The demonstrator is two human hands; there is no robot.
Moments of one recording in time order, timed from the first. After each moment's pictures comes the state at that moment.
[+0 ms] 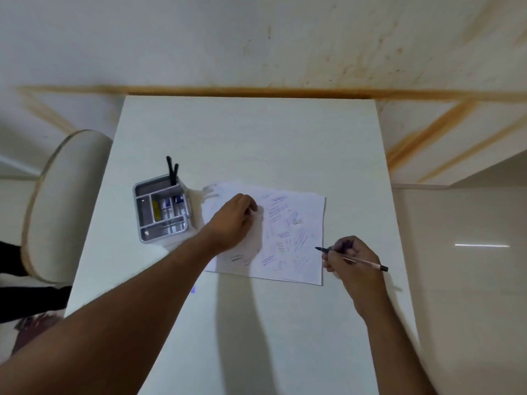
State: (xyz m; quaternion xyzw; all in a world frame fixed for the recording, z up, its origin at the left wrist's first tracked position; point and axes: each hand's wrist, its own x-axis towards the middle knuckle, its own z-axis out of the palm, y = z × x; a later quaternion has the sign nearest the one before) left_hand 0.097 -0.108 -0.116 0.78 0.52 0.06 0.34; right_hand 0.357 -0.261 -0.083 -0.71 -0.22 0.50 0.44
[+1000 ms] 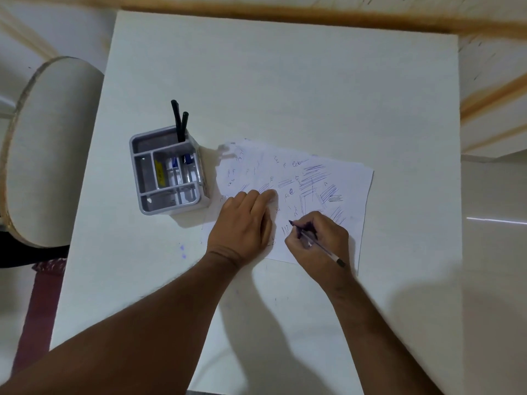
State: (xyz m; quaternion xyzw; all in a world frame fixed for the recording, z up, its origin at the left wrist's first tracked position) left_hand 0.078 -0.168 -0.168 0.82 0.54 0.12 0.14; right_hand 0.258 -0.228 -0.160 -0.71 -0.51 0.34 0.35
